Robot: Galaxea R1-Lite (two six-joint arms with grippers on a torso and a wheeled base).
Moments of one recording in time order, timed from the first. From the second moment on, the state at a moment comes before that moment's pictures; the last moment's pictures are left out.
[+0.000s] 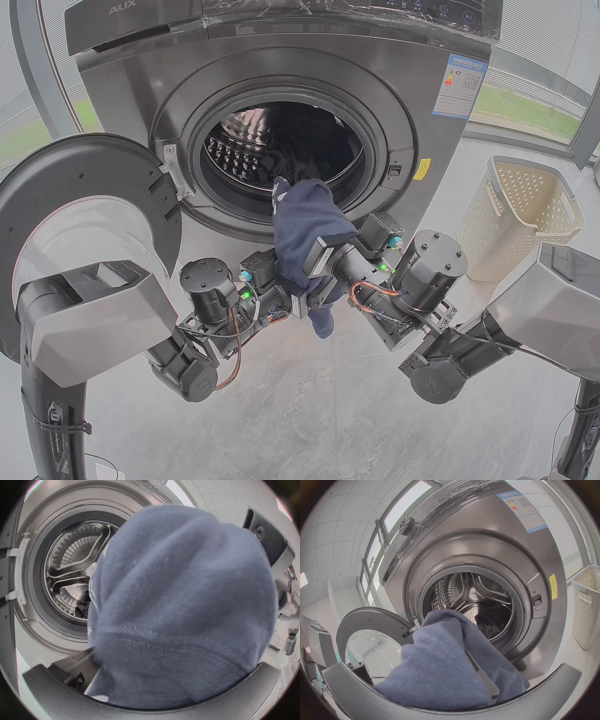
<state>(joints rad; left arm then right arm) -0.56 2.28 -0.92 -1.51 -0.18 0.04 0.77 2.16 -1.03 -1.49 -0.23 0.18</state>
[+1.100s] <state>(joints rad) -0.61 2.34 -0.94 -1.54 -0.15 0.01 0.75 2.18 -1.03 -1.48 -0.23 0.18</state>
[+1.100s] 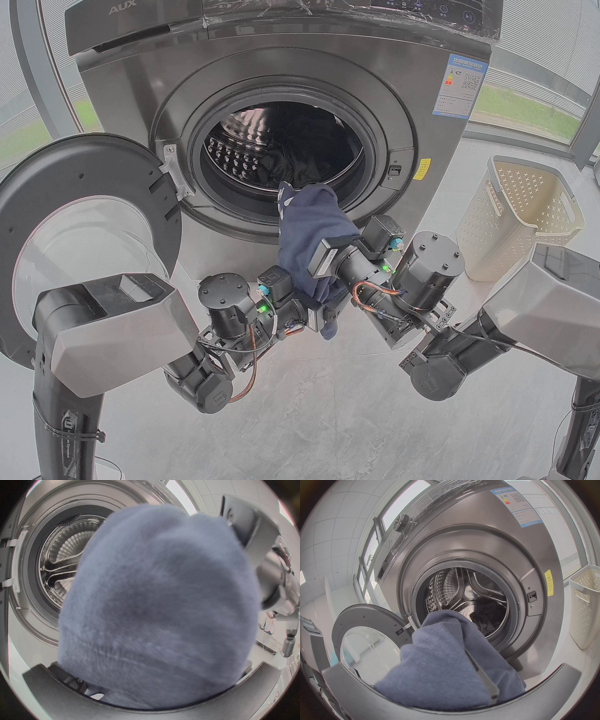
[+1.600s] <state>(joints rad) -0.58 2.43 -1.09 -1.54 -0.05 -0.01 0.76 2.17 -1.02 -1.49 -0.25 0.19</state>
